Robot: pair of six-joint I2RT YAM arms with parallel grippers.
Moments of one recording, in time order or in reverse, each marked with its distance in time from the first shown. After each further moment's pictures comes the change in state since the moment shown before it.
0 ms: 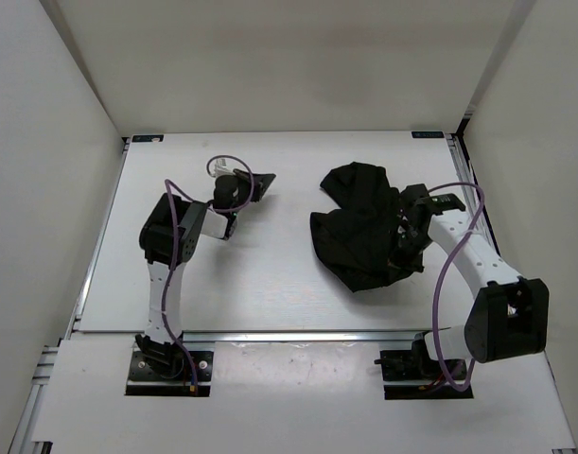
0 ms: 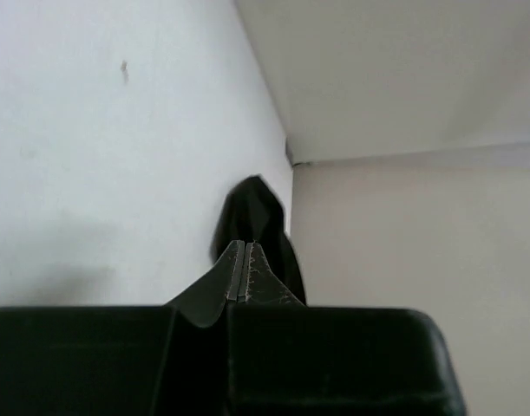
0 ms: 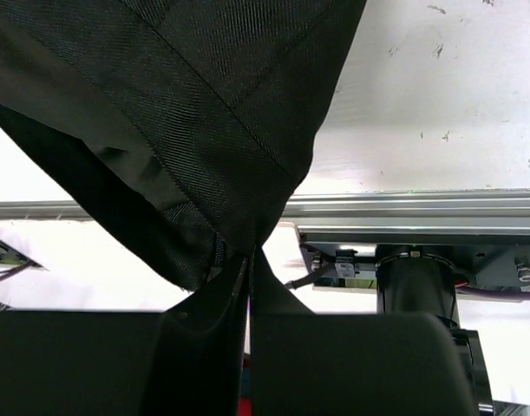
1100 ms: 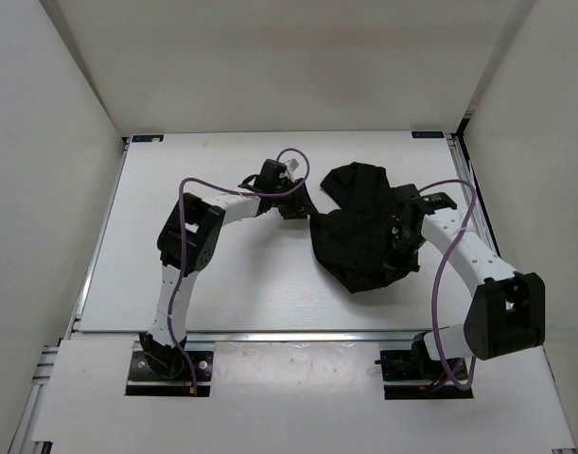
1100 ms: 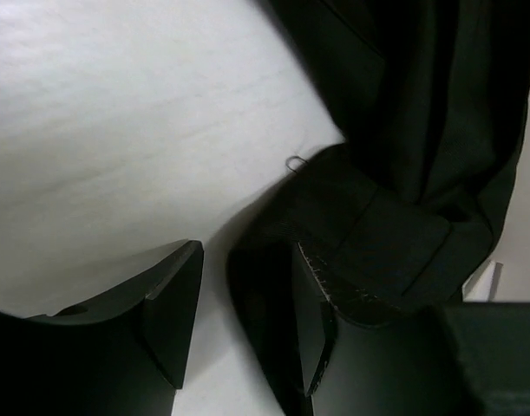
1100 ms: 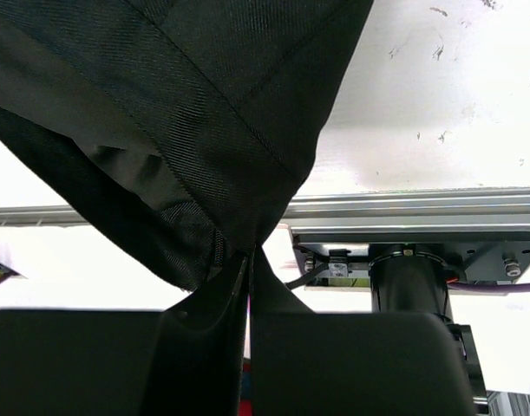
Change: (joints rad) left arm -0.159 -0.004 0.426 -1.019 0.266 0.696; right arm 0.062 0.026 0.016 -0.003 0.049 0.028
